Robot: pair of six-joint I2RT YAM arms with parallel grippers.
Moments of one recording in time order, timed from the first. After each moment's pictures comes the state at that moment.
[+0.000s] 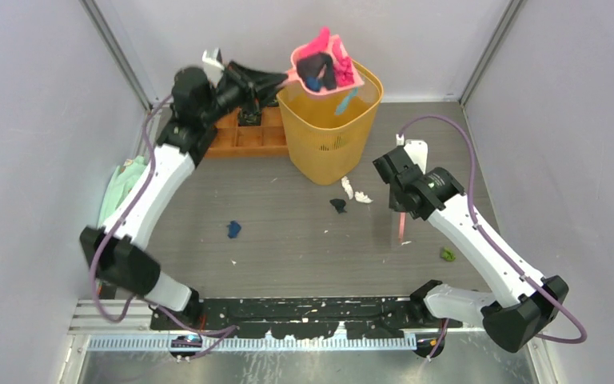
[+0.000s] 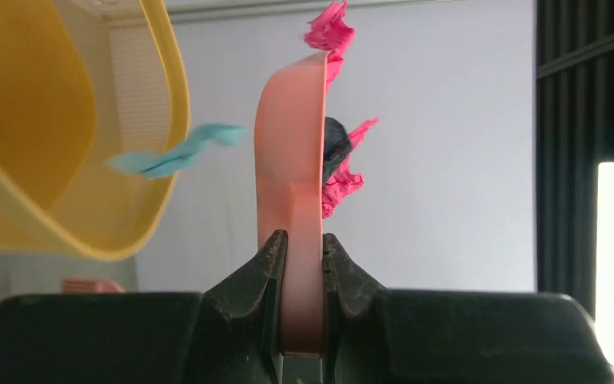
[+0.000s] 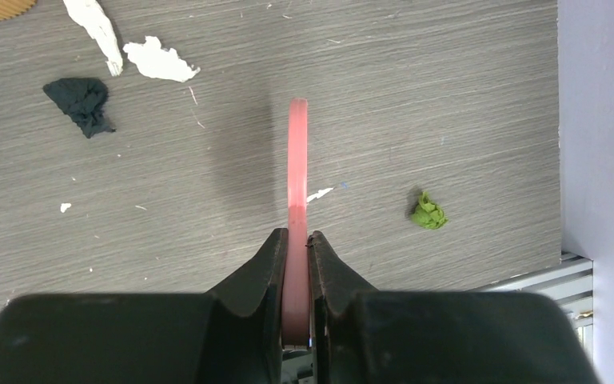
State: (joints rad) left arm -0.37 1.40 1.40 0.06 0.42 -1.51; right arm 0.56 1.16 1.22 -1.16 0.56 0.55
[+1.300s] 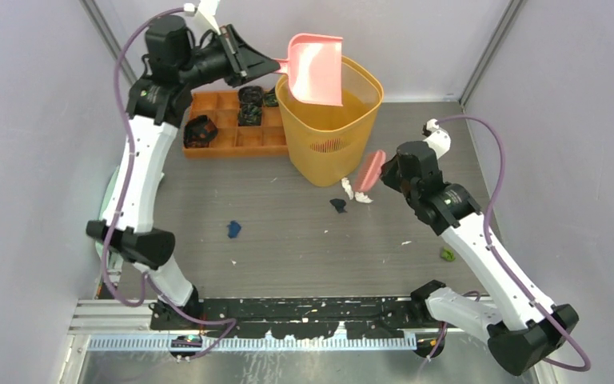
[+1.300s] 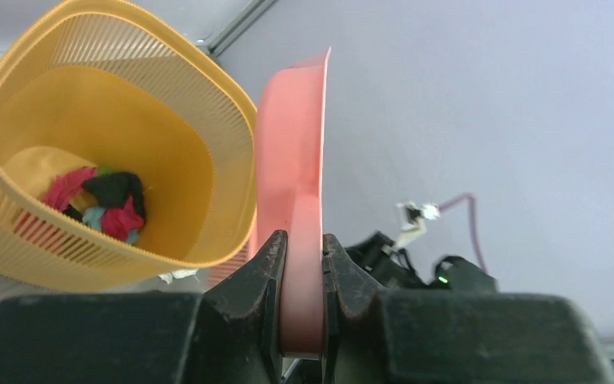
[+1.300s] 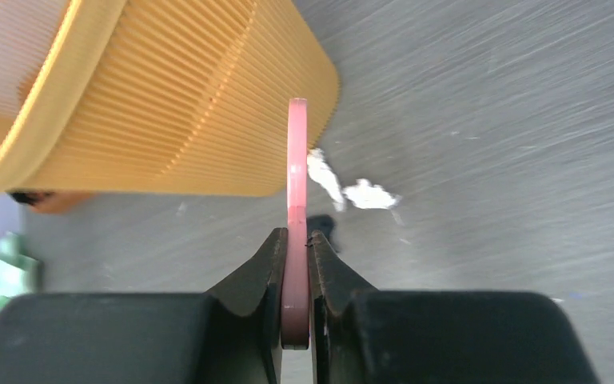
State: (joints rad) left arm -0.30 1.76 2.27 -0.63 0.64 -0.74; right arm 0.48 1.00 1.13 -0.71 0.44 0.72
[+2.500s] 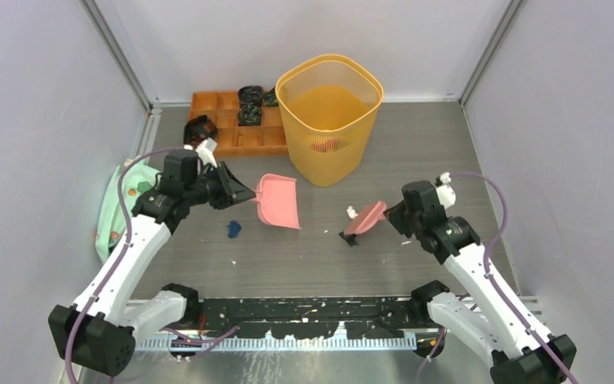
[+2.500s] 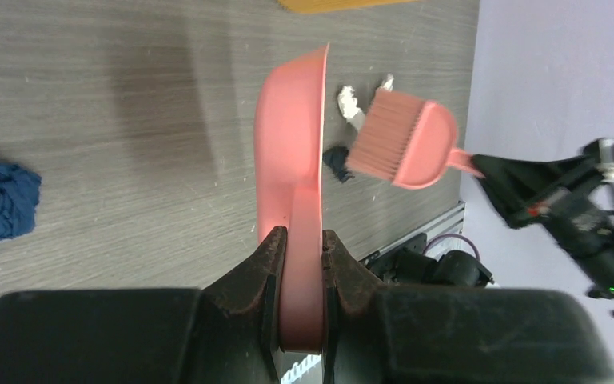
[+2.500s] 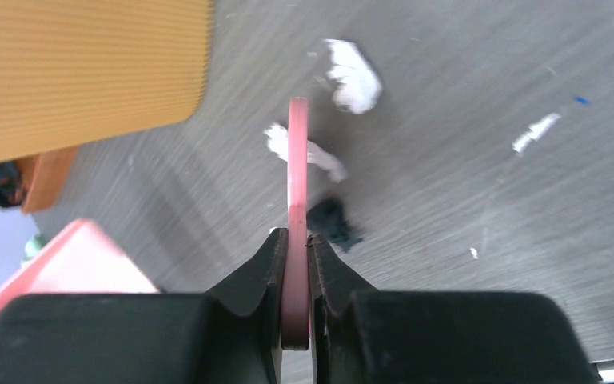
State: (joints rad) left arm -0.28 1.01 0.96 -0.59 0.43 -0.72; right arm 0.40 0.77 0.69 -0.75 0.26 1.20
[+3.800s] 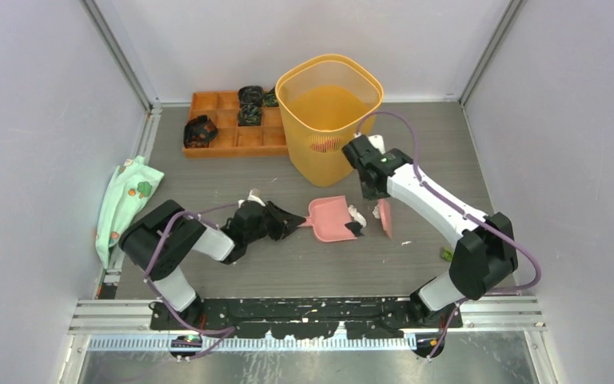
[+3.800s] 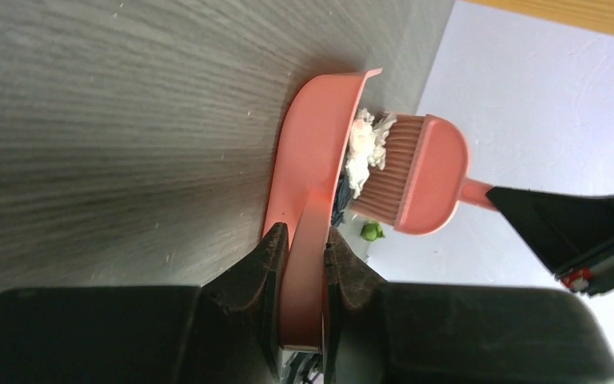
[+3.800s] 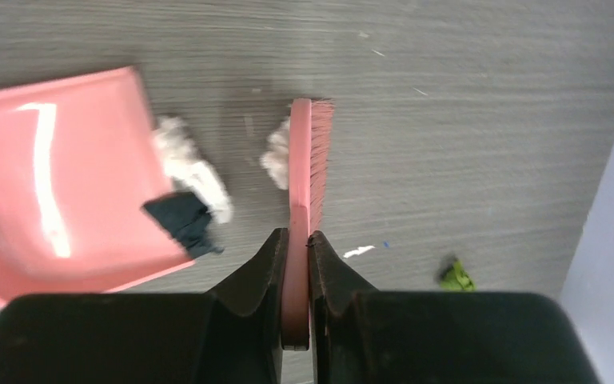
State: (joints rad) left arm -0.67 1.66 0.39 0.79 0.14 -1.44; right arm 0.51 1.50 1.25 -0.97 0.47 0.37
